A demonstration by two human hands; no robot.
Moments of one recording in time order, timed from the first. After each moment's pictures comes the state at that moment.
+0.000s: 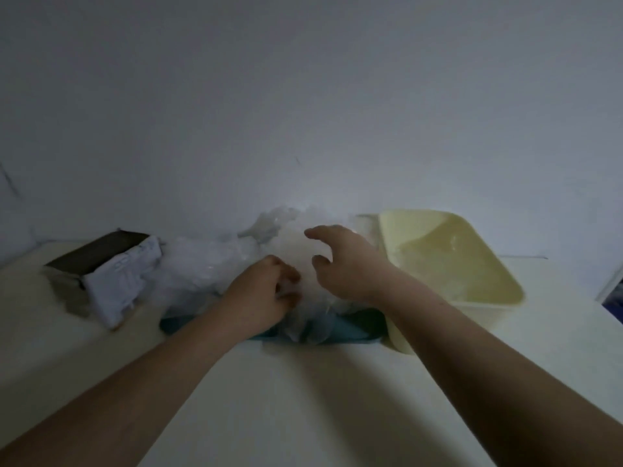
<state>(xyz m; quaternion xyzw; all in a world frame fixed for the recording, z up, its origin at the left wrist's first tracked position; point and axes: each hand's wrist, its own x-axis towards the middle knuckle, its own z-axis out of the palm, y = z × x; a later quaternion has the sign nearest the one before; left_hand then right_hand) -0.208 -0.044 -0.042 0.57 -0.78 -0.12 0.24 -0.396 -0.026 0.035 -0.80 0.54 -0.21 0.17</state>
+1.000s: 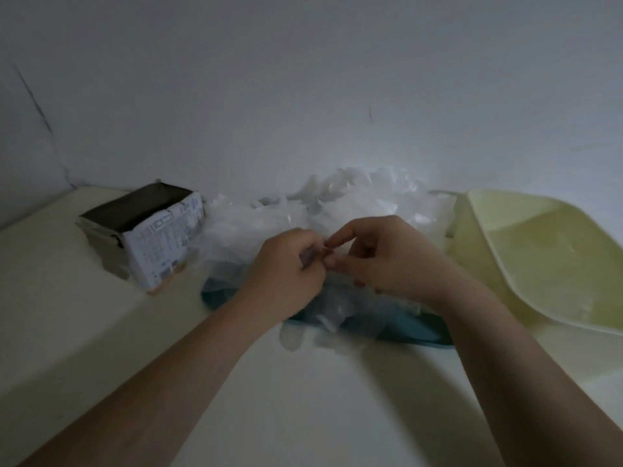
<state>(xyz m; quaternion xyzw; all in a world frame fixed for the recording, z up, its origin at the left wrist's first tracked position) -0.173 -0.042 -0.053 0.57 -0.68 -0.19 0.42 -0.356 -0.056 0.010 -0.80 0.48 -0.24 0.26</state>
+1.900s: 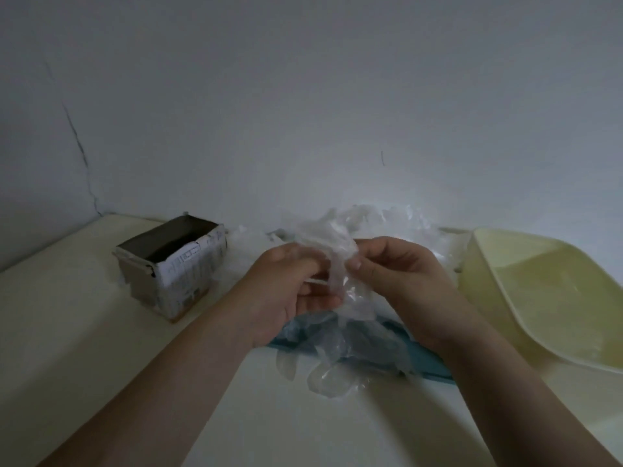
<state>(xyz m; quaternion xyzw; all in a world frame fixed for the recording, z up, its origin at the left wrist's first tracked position) -0.151 -0.019 0.011 0.43 -0.43 -0.63 0.49 -0.340 -0.036 0.014 -0.61 0.30 -0.48 0.56</state>
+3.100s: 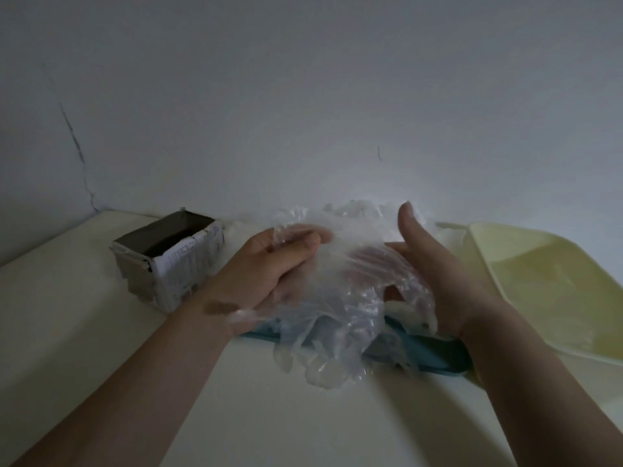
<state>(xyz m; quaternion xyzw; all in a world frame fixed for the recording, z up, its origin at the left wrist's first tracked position) -0.133 -0.014 0.006 0.38 -0.51 -0.57 0.53 -0.370 -0.036 0.027 -0.58 0.44 -0.32 0.61</state>
